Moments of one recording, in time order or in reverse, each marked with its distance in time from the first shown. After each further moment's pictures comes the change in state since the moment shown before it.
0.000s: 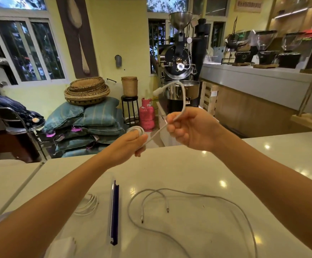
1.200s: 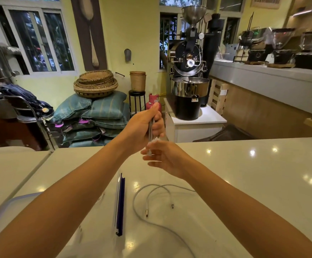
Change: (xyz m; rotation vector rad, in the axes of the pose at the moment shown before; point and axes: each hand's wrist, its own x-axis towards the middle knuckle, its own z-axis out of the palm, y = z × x) left_hand 0.020 0.018 0.007 -0.854 0.031 -0.068; right_hand 0.047 0.090 0.014 -0.238 0.288 0.125
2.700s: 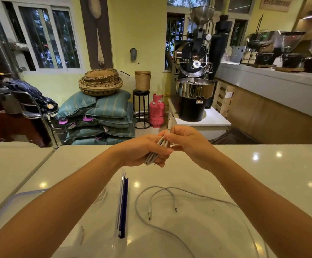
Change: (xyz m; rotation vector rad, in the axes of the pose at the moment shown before) left_hand -0.016 -0.015 -0.027 0.319 -0.356 -0.271; right_hand -0.020 -0.033 -0.016 -0.496 0.046 -0.324
